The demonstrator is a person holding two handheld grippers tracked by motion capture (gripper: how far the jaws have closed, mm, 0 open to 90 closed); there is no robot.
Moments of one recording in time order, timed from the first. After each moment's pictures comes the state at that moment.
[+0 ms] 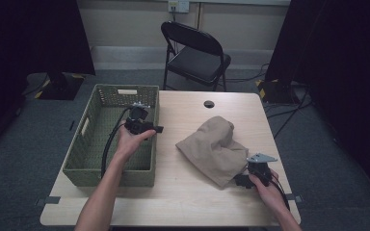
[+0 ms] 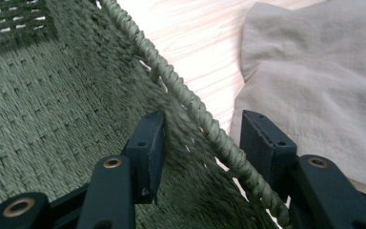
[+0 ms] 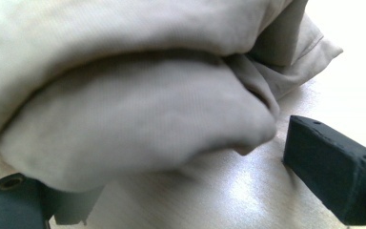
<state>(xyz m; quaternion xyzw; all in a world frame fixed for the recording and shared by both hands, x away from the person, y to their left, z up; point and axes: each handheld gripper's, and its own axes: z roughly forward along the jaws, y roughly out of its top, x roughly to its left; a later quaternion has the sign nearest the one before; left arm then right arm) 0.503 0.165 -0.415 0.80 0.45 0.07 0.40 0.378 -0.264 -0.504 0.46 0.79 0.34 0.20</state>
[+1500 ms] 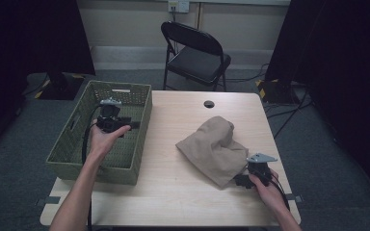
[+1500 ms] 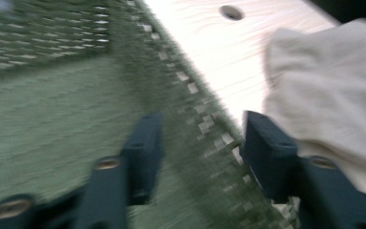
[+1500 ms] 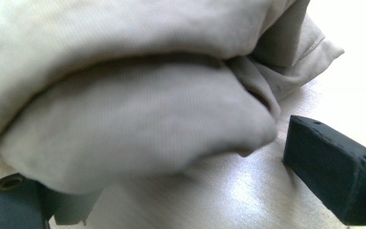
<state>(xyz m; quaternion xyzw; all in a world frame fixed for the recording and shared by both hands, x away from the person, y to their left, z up) 0.480 0.239 -0.387 0.78 0.45 0.13 0.41 0.378 -0.264 -0.504 0.46 0.80 0.34 0.20</state>
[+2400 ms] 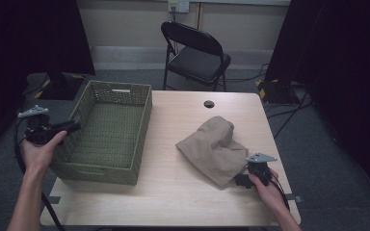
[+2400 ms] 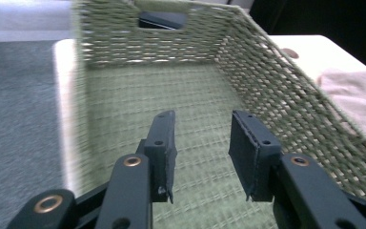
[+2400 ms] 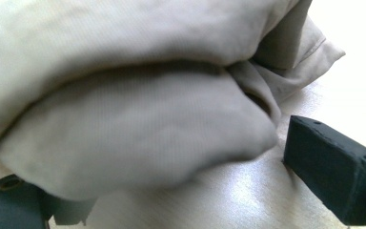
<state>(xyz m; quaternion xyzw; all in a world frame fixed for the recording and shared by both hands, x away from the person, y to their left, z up) 0.407 0.401 -0.367 0.69 0.53 0.19 0.46 0.379 -0.263 -0.504 0.46 0.80 0.34 0.20</state>
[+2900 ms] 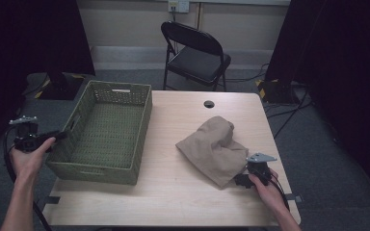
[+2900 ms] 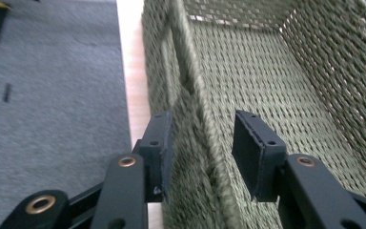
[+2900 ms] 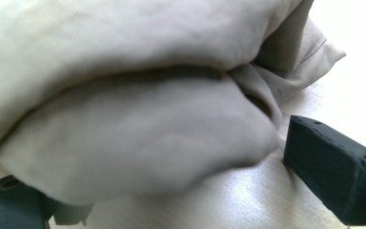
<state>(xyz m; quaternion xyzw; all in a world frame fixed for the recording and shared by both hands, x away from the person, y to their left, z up) 0.413 0.440 -0.409 0.67 0.60 0.17 0.40 0.379 -0.263 -0.504 0.46 0.80 0.34 0.20</state>
